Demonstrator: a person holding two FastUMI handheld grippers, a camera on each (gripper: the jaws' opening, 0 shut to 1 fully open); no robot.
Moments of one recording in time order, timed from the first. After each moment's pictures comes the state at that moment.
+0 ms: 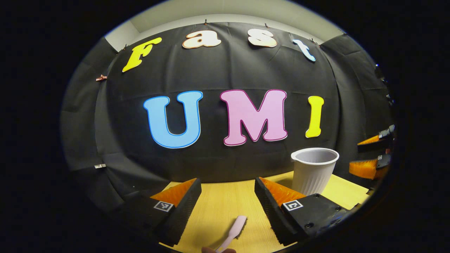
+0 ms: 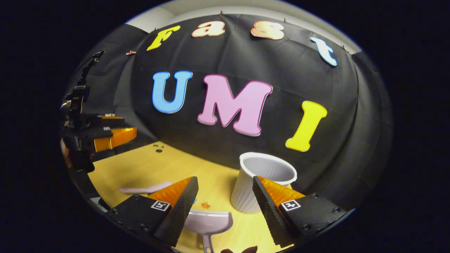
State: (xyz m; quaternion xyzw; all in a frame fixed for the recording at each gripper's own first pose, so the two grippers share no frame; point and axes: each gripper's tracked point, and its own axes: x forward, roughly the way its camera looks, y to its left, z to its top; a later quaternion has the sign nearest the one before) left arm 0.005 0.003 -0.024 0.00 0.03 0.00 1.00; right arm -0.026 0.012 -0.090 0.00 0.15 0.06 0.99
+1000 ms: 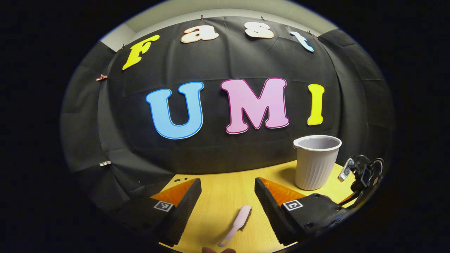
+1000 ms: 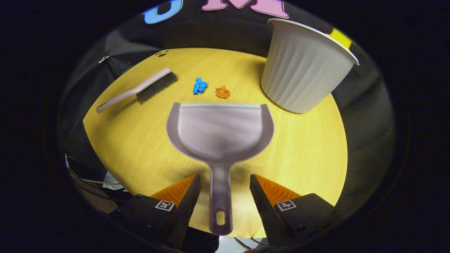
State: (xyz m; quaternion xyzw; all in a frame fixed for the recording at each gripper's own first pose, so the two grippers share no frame) left arm -0.012 0.007 -0.050 0.02 0.06 0.02 1.00; right arm -0.087 0.055 -0.375 0.02 0.53 0.13 0.84
